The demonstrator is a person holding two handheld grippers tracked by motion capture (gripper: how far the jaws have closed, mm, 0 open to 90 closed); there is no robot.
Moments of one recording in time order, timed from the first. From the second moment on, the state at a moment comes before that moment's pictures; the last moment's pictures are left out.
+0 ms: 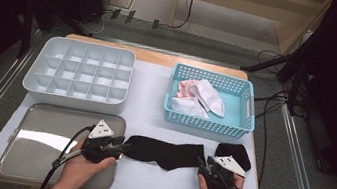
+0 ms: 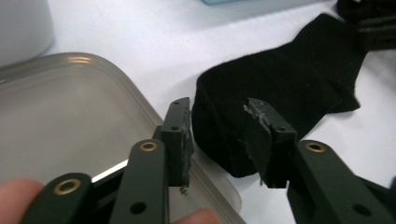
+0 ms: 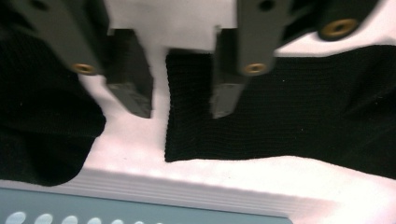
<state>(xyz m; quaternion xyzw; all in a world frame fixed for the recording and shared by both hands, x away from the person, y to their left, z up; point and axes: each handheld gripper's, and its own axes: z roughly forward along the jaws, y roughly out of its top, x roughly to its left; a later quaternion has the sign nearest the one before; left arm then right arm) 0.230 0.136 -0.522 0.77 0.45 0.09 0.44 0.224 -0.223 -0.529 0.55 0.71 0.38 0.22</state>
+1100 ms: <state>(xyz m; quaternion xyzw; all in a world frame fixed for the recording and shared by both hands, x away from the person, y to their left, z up) 0.249 0.131 -0.507 0.75 0.46 0.07 0.47 0.232 -0.298 -0.508 0.59 0.66 0.39 0.27</state>
